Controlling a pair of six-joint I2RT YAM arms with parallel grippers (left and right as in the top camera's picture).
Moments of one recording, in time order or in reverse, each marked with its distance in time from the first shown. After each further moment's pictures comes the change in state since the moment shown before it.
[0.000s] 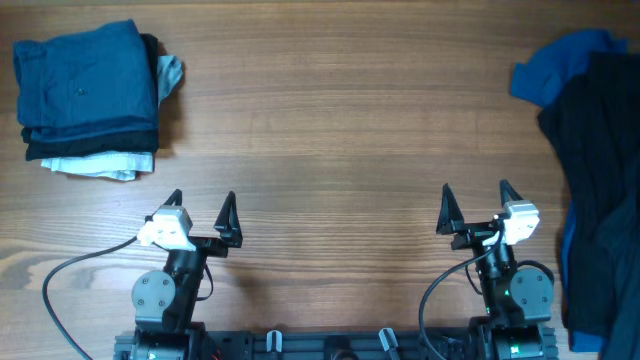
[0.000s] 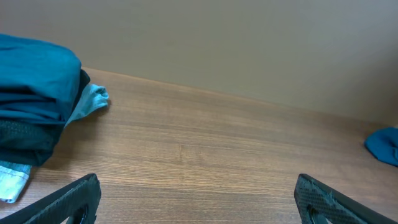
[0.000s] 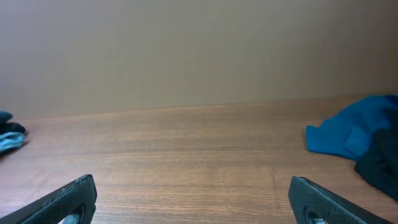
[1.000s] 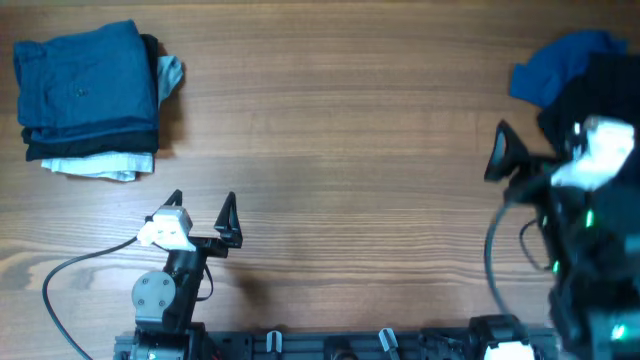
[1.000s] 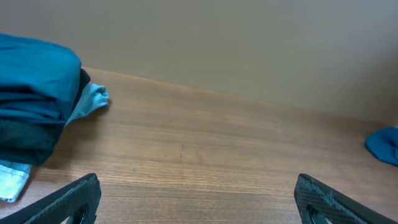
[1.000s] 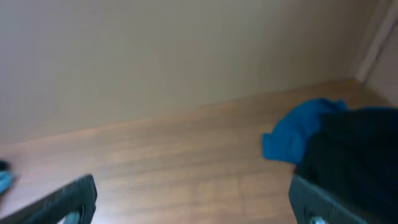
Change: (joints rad) left arm 0.001 0.002 0.000 -0.001 0.000 0.000; right arm -0.007 0.738 1.067 -0.641 0.172 0.056
